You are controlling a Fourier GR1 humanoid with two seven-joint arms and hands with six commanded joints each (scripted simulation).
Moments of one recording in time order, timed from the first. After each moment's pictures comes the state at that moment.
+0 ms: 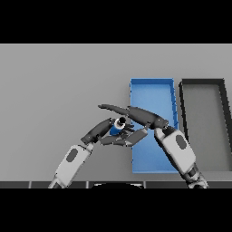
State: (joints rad) left arm -0.26 0.05 -0.45 -1.56 0.00 -0.29 -0.04; right arm -0.53 -0.23 0.31 -1.80 -0.33 0.56 0.31
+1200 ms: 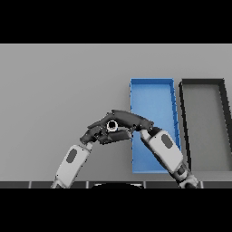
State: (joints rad) left arm -0.24 0.01 -0.39 -1.58 -0.07 -0.31 -0.05; right arm -0.57 -0.11 0.38 -1.73 -0.30 0.53 0.24
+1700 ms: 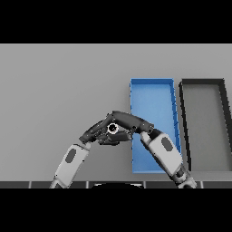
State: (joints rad) left arm -0.24 0.02 -0.38 -1.56 -0.12 -0.40 0.02; right arm -0.54 -0.09 0.38 -1.77 -0.26 0.52 0.28
